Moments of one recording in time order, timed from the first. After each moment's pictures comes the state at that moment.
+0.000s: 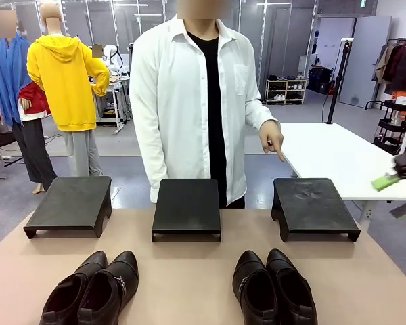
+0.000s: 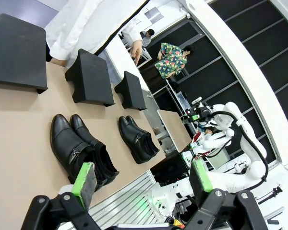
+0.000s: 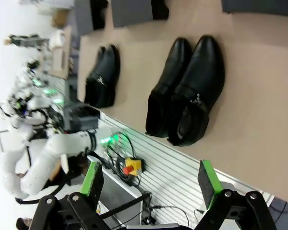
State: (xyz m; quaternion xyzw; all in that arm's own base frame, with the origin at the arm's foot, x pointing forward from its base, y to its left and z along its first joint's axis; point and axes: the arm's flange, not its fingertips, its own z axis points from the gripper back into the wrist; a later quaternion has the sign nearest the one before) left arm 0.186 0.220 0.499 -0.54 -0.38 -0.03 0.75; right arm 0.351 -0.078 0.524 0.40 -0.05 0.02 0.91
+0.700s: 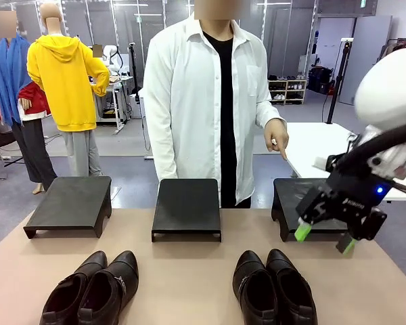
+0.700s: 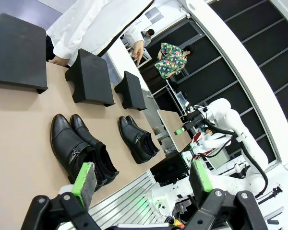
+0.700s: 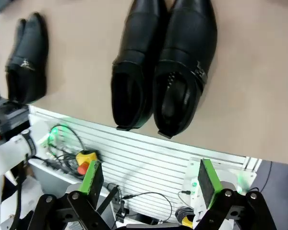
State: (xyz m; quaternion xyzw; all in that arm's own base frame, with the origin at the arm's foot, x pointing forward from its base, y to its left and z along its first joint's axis) left arm 0.186 0.220 0.499 -0.54 -0.38 -0.03 0.75; right arm 0.329 0.092 0.489 0.18 0.02 0.02 0.98
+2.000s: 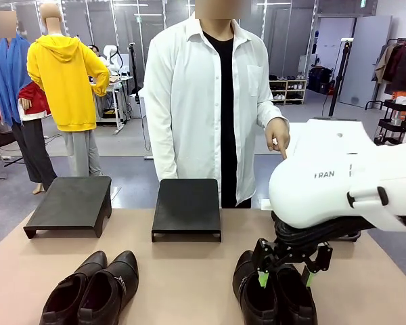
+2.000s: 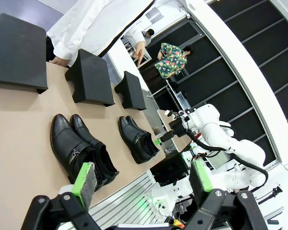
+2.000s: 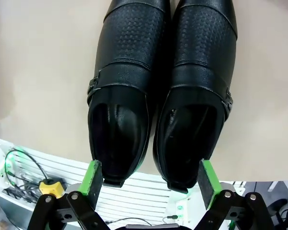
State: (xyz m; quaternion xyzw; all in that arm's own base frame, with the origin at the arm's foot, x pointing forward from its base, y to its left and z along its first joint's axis) left arm 0.186 0.220 0.499 -0.54 -0.38 -0.03 0.75; right arm 0.331 0.183 0.401 0.05 0.01 0.04 1.00
